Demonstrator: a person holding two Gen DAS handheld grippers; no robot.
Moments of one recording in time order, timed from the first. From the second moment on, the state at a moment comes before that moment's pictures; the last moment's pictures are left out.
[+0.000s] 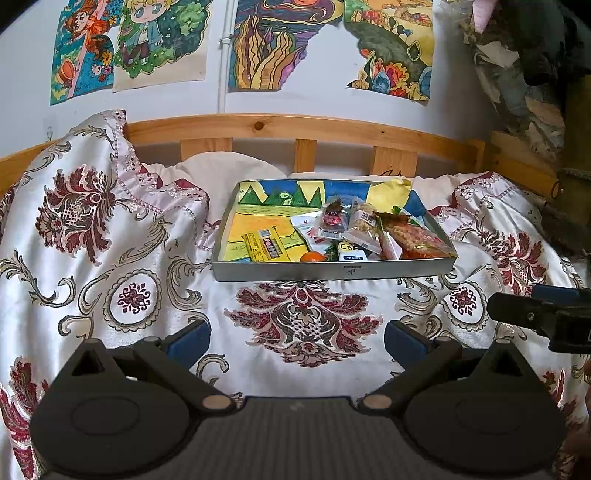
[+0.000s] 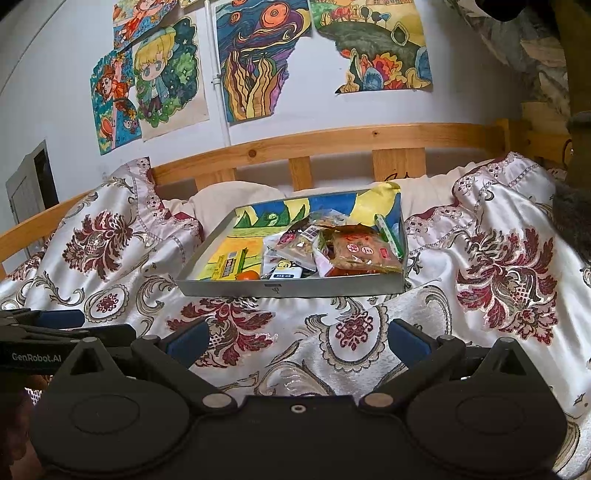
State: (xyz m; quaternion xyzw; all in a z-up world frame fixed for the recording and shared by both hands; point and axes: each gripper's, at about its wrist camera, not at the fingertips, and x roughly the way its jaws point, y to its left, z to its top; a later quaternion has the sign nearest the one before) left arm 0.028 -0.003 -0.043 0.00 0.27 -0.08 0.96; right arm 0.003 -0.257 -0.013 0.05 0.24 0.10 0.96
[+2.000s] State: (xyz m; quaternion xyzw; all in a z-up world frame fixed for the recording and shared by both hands) left arm 0.030 -0.007 -0.042 0.03 0.30 -0.07 0.95; right arm 0.005 -0.255 -0.021 0.05 0.26 0.10 0.96
